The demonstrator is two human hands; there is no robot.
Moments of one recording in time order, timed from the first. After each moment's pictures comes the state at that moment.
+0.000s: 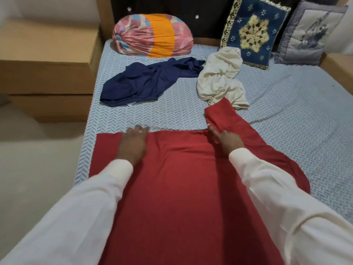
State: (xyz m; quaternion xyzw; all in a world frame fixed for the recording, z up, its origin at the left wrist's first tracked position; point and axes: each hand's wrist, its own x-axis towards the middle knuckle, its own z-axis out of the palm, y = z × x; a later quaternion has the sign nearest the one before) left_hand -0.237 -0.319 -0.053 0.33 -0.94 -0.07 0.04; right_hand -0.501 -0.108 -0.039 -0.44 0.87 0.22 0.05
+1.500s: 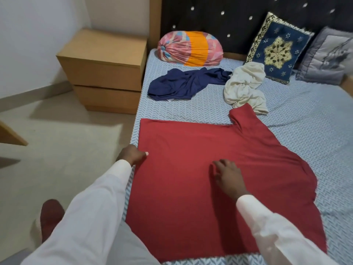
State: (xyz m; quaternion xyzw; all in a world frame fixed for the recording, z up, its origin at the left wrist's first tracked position) left_hand -0.048 -0.309 -0.051 0.58 -0.71 -0.39 -0.02; right_hand -0.293 -0.029 -0.055 -0.47 0.88 -0.02 0.08
